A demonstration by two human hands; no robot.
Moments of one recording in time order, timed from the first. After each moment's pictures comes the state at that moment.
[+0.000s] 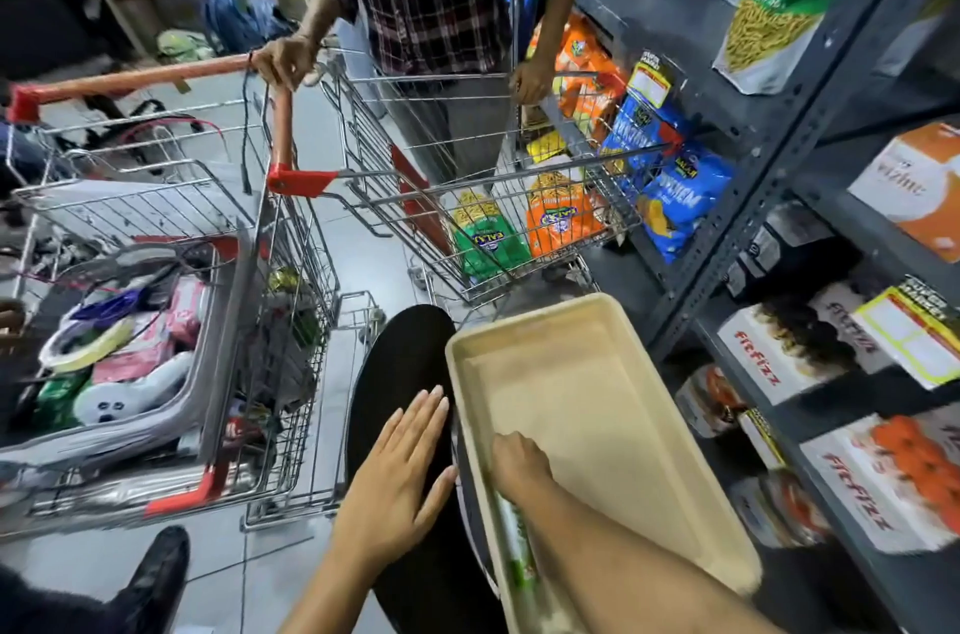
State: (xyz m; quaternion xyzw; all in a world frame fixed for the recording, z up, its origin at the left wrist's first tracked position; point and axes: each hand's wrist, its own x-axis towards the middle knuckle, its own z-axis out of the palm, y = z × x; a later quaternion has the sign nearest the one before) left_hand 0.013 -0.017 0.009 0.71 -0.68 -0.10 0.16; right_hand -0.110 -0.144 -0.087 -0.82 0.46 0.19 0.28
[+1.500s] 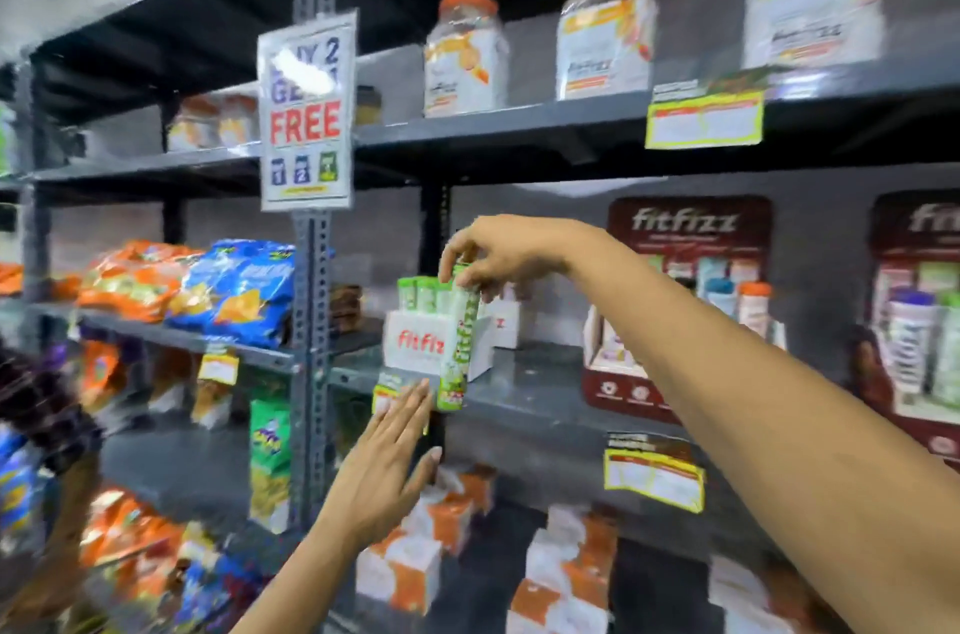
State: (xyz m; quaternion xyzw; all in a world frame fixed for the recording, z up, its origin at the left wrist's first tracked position) left_hand -0.304 -0.322 0.383 0.29 -0.87 0.11 0.37; right_hand -0.462 -0.222 0.642 -0.83 0.55 -0.14 -0.02
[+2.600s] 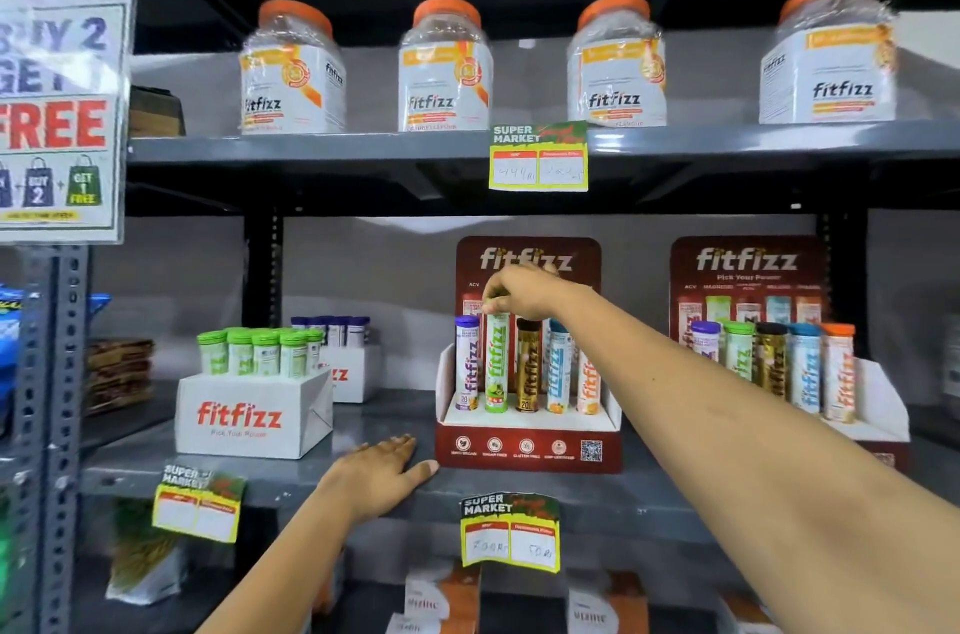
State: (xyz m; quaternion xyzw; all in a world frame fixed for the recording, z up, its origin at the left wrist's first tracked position) left_hand -0.504 -0.380 0.435 0.32 -0.94 -0.01 0.11; right_hand -0.678 -0.241 0.638 -0.59 0.77 -0.14 -0.19
